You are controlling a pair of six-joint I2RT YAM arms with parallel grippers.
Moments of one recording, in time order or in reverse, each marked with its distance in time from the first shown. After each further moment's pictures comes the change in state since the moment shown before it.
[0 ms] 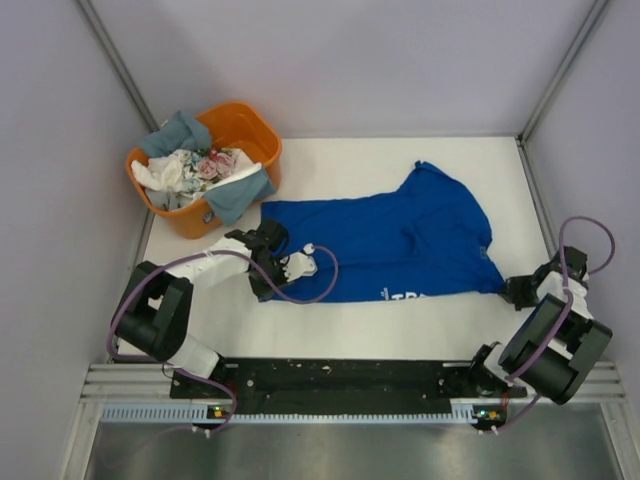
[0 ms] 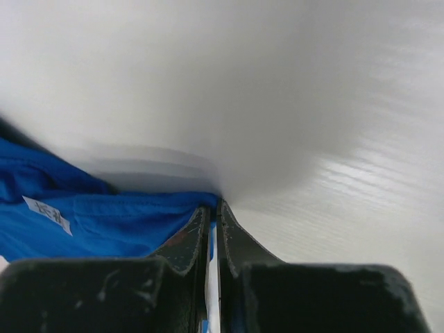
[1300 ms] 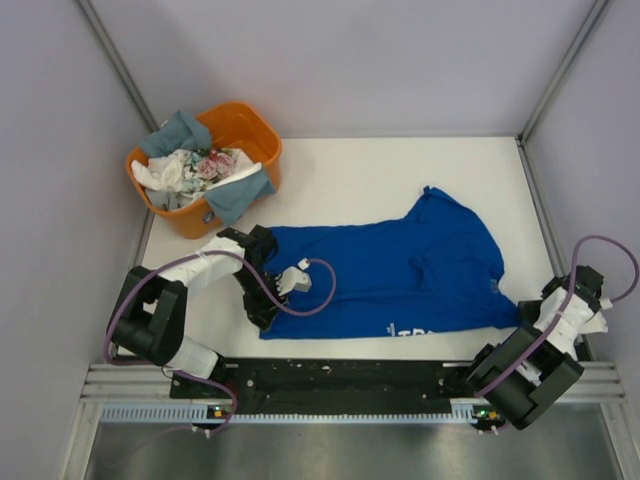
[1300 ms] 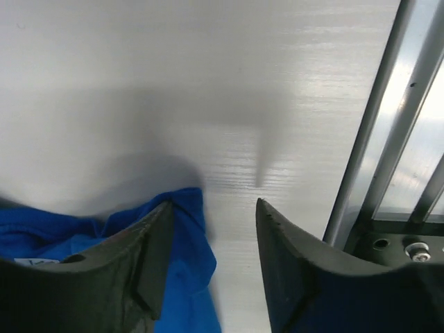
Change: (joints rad) left arm 0.056 -0.035 -0.003 -0.315 0.299 0.121; right arm -0.193 -0.208 -0.008 -0.313 0.272 -0.137
